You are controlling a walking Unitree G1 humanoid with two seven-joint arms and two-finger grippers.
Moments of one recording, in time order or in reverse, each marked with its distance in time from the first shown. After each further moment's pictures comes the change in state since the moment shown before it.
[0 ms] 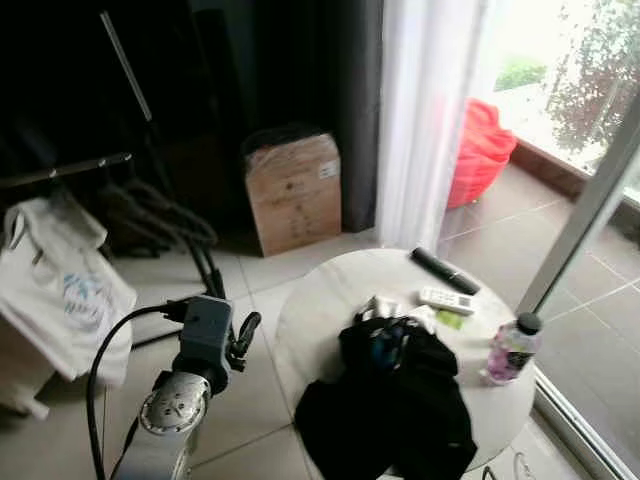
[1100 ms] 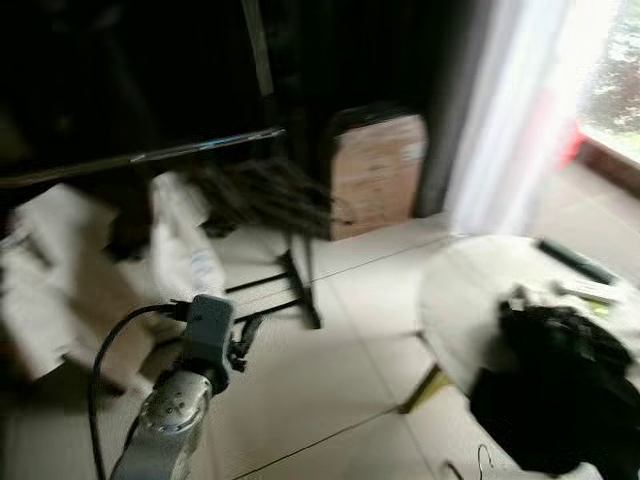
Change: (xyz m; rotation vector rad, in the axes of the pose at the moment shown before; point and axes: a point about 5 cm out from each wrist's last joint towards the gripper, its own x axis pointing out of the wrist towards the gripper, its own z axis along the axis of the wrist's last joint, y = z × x) left arm 0.001 0.000 0.004 0.001 -0.008 -0.004; right arm 0.001 0.023 0.010 -0.086 0.002 0.065
